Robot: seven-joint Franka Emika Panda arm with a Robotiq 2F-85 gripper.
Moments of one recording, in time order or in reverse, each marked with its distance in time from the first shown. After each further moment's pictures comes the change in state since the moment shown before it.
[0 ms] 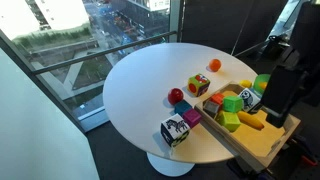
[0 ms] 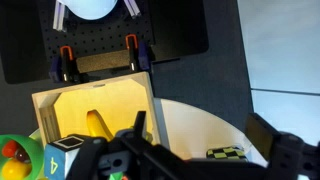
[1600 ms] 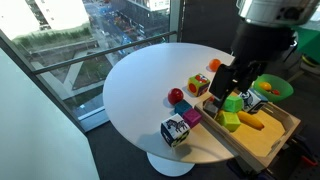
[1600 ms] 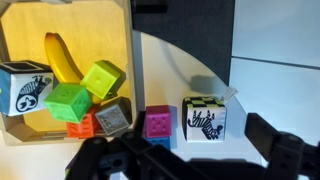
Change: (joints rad) arm 0.014 0.161 -0.030 -0.011 -0.045 0.376 -0.182
